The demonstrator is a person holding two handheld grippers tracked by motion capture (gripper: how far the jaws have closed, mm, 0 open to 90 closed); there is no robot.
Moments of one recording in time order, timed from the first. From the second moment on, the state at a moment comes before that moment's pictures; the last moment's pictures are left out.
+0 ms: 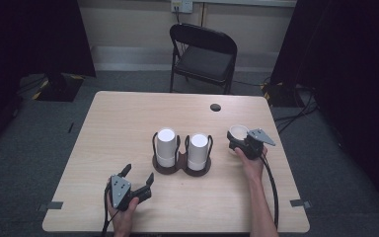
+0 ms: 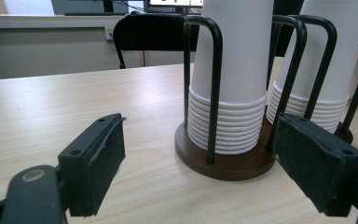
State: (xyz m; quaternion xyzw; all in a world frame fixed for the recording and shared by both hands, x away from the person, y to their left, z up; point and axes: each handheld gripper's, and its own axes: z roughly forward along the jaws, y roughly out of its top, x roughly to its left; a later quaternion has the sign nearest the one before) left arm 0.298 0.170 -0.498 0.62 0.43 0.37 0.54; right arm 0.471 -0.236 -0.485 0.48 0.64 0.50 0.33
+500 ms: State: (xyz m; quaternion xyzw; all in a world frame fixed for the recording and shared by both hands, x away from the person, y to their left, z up) left arm 0.297 0.169 -0.498 0.63 0.43 0.37 0.54; right arm 0.463 -0.237 -0.482 0.49 0.67 0.46 0.31
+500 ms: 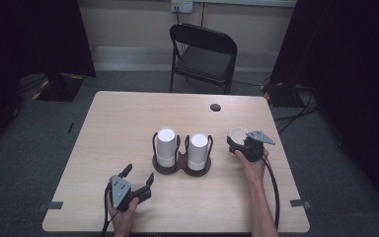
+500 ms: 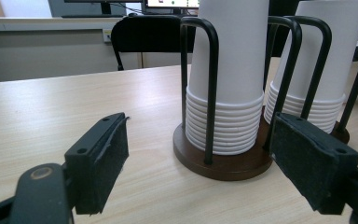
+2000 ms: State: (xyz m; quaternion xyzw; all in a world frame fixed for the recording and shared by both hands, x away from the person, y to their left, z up) left arm 0.300 0.169 -0.498 0.63 0.44 0.36 0.53; right arm 0.415 -0.238 -0.471 0.53 0.67 0.44 0.28
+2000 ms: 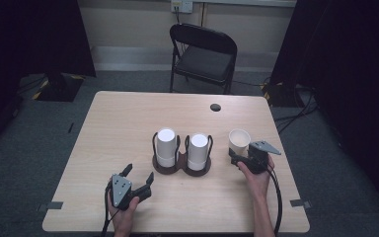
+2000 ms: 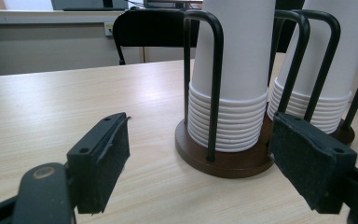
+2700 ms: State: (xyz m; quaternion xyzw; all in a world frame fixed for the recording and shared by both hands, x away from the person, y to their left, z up) left arm 0.299 0.169 -0.498 0.62 0.44 0.37 0.53; right arm 0.367 -0.228 -0.463 0.51 0.65 0.48 0.30
